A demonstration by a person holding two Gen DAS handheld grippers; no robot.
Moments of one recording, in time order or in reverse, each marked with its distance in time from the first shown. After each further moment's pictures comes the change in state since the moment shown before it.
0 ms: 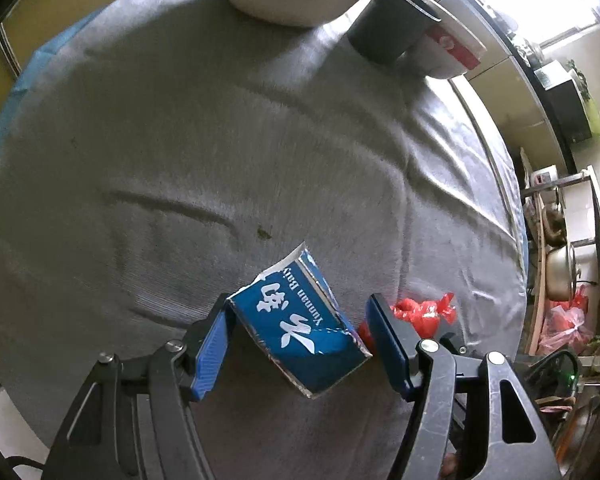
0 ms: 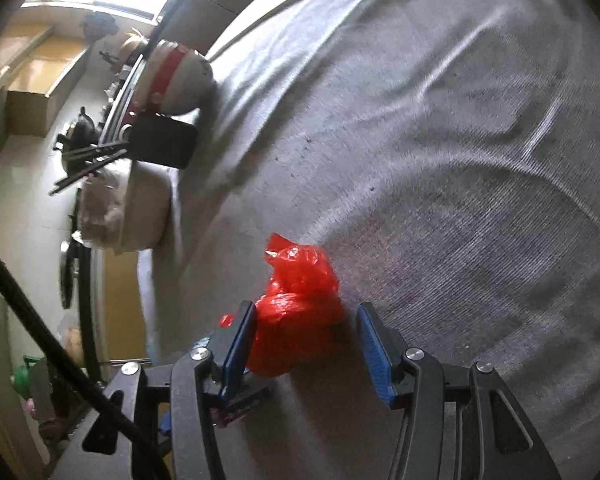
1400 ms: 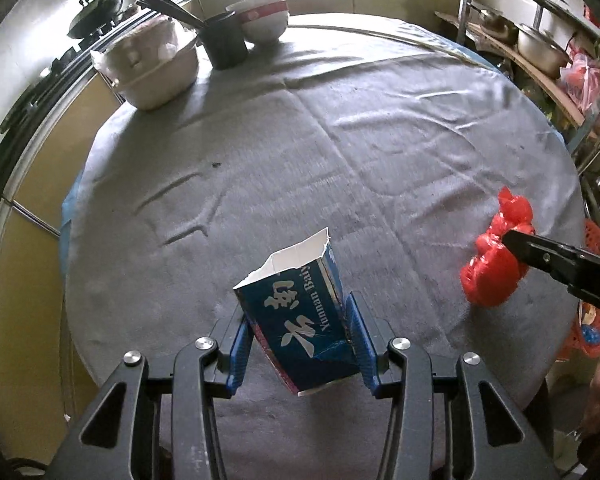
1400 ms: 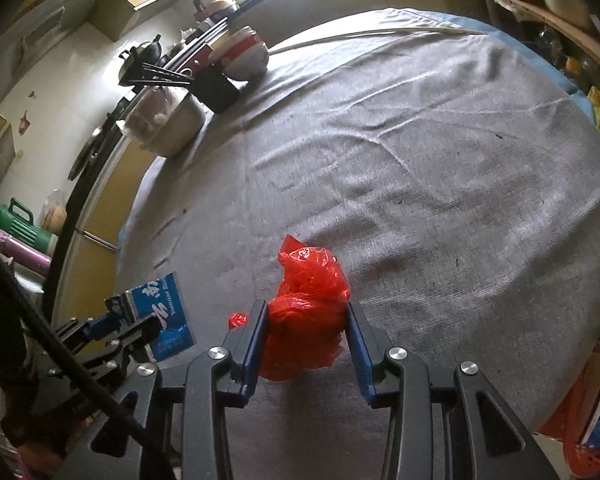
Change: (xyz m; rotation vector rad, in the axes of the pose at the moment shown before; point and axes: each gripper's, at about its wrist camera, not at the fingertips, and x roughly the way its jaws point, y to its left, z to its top) left arm -0.042 -0.051 -0.183 0.721 -0.176 0.328; right arm -0.130 -0.077 -0.094 -0.442 -0.055 -0.079
